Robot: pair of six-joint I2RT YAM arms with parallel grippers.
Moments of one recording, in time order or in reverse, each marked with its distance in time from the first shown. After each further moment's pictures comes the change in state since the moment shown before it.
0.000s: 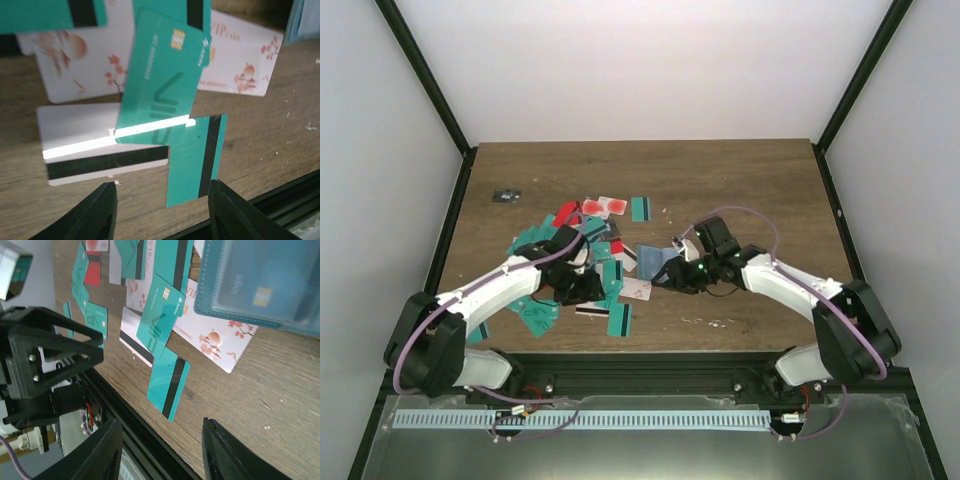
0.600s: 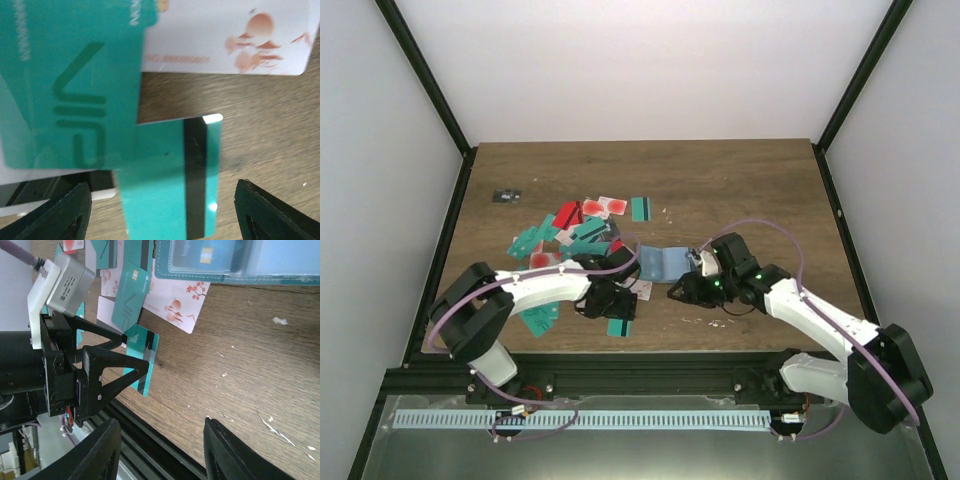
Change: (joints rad) left arm -0.344 0.256 0.089 0.048 -0.218 -0.159; right arm 0.000 -0.282 -0.168 -0.082 0.127 0.035
